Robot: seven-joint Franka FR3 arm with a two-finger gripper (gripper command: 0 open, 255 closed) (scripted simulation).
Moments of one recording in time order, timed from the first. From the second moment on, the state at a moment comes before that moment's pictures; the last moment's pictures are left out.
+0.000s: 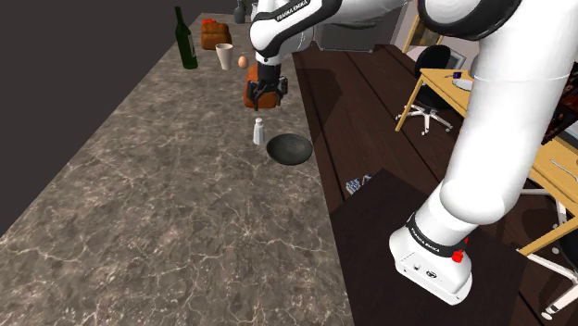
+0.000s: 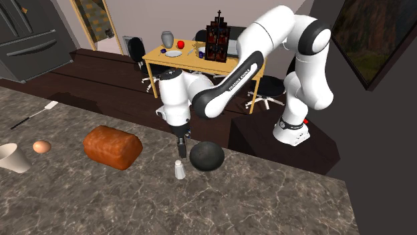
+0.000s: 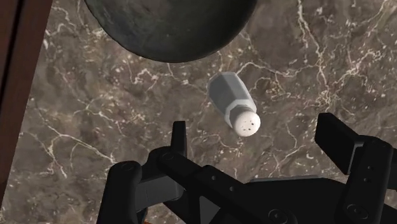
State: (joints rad) arm -0.01 0.34 0.07 -1.80 0.05 2.15 0.21
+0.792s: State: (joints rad) arm 0.00 0.59 0.07 -1.62 0.05 2.20 0.22
